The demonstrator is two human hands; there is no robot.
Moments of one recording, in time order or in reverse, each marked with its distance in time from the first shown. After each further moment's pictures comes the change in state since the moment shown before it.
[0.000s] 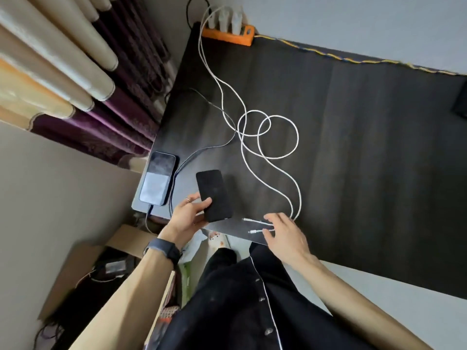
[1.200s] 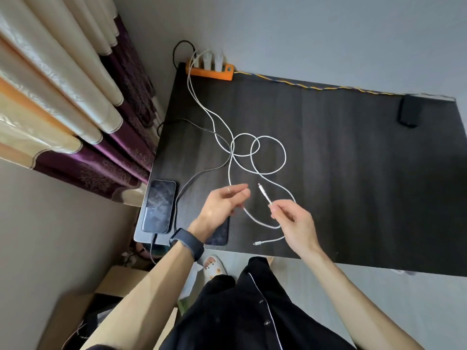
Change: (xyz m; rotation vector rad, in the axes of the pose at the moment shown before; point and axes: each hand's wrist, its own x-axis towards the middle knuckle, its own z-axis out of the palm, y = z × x) left_hand -0.015 0.054 0.046 0.506 -0.291 0.339; right_hand -0.023 -0.084 -0.054 0.769 0.432 0.081
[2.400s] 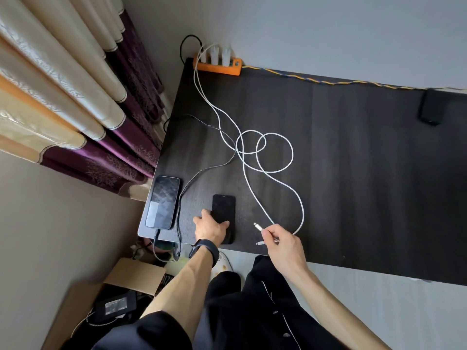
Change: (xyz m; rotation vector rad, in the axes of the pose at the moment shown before) left_hand 0.026 -0.097 0.003 0.558 0.493 -0.393; right_hand -0.020 0.049 0.025 -0.382 -0.146 0.124
